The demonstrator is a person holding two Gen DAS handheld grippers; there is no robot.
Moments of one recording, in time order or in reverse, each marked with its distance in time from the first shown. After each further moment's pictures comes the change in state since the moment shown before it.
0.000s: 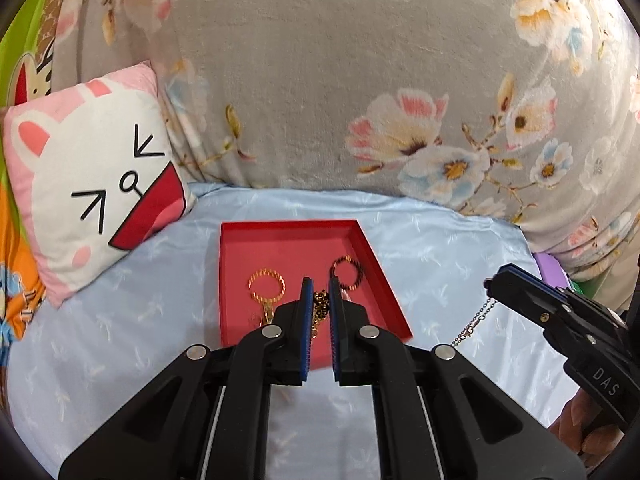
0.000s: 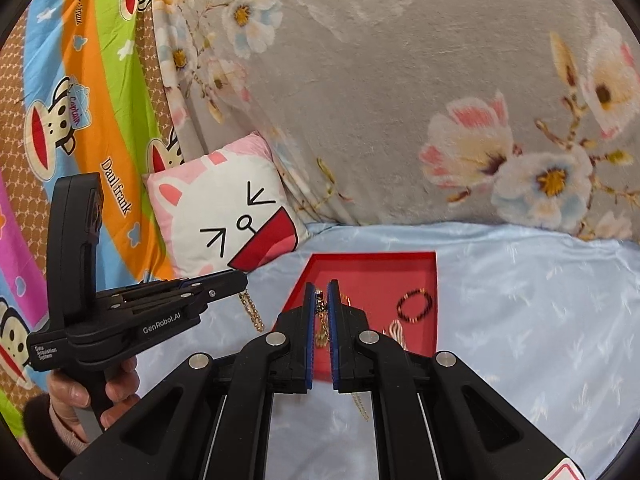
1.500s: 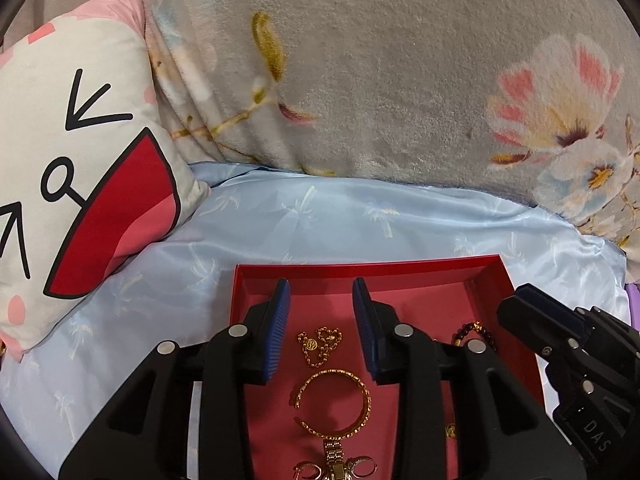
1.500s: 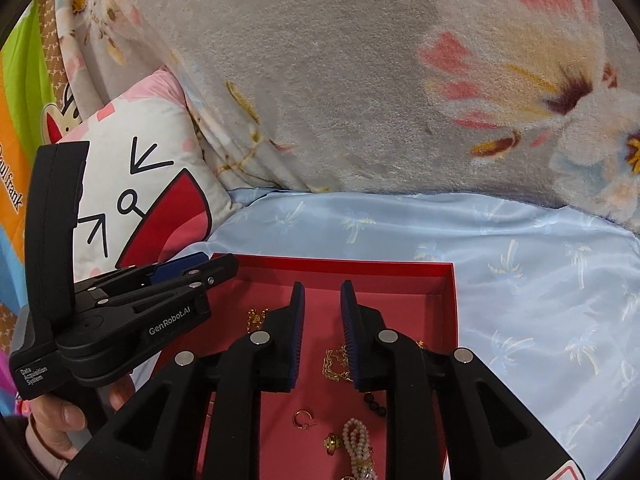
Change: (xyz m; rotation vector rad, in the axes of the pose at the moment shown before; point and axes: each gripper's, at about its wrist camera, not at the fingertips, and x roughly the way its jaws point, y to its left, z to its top) left arm 0.226 0.075 0.046 -0.056 0.124 0.186; right arm 0.234 -0.077 0.016 0.025 0.188 -0.088
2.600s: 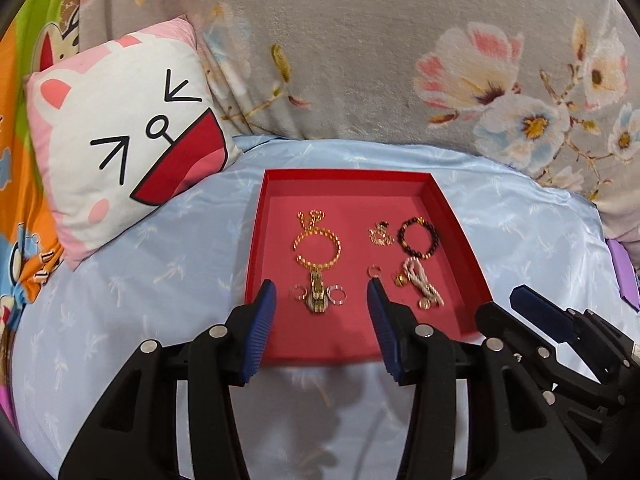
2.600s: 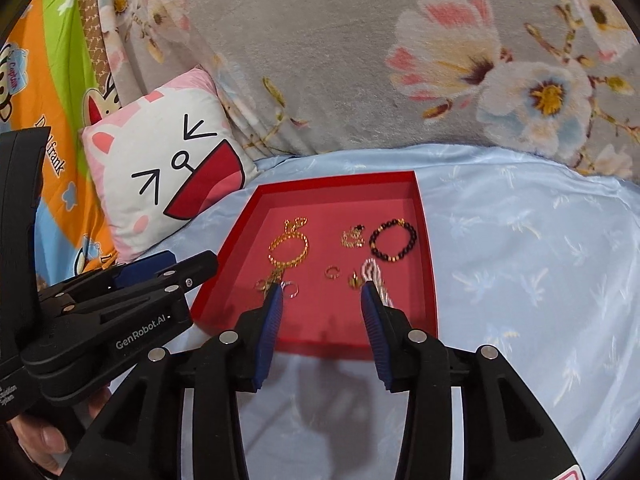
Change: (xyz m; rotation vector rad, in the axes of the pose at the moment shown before) left arm -0.151 -0.035 -0.115 0.025 -0.038 0.064; right arm -0.135 0.039 -0.115 0.041 -0.030 -0.053
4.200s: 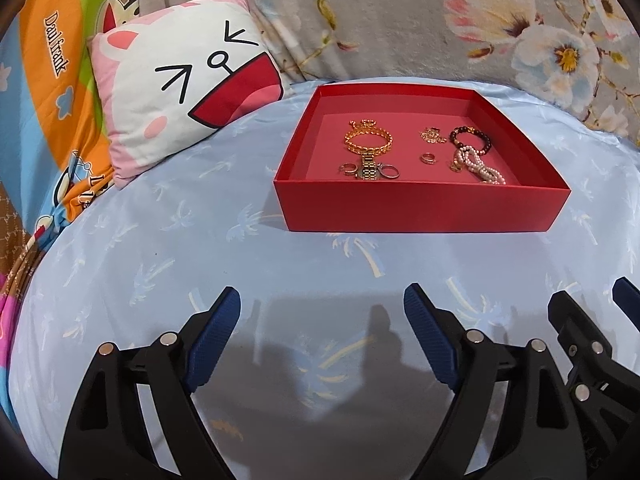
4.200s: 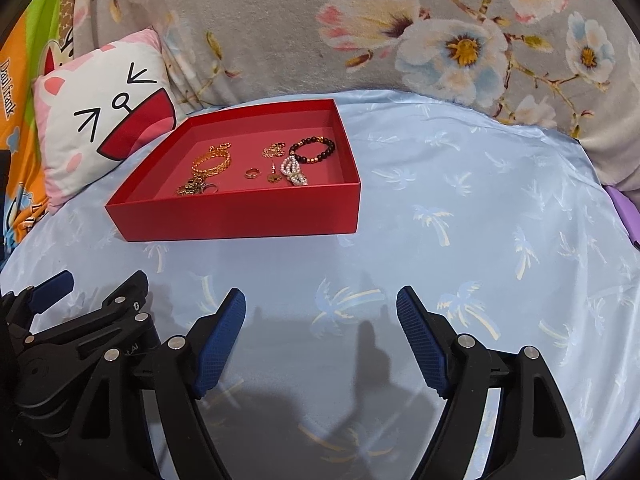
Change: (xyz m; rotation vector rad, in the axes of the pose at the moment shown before) left arm 0.016 -0.007 -0.123 -0.013 -0.003 0.241; right arm 0.001 -0.013 -0.114 0.004 -0.009 -0.286
